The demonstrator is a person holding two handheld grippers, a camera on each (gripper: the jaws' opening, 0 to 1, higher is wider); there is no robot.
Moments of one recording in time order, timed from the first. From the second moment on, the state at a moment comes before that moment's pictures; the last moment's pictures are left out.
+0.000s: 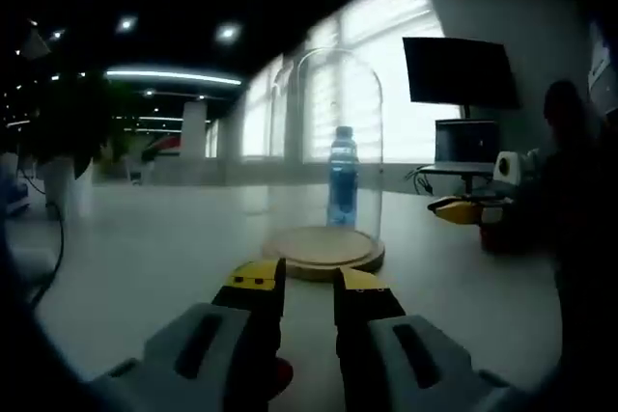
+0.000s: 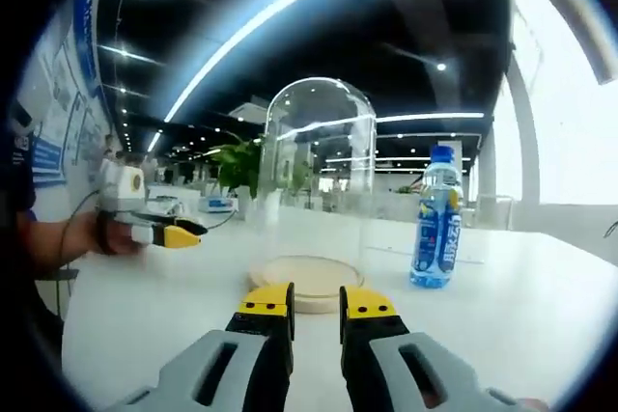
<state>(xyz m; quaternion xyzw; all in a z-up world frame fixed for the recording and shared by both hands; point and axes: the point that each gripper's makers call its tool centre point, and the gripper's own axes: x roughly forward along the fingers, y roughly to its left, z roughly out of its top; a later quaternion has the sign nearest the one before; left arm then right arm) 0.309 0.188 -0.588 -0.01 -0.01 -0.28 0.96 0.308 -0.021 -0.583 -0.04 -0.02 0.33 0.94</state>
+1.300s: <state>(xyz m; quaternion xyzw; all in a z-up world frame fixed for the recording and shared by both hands) 0.309 0.189 -0.588 -0.02 -0.01 -0.28 0.96 0.307 -0.020 -0.583 -0.05 -0.02 0.33 0.94</state>
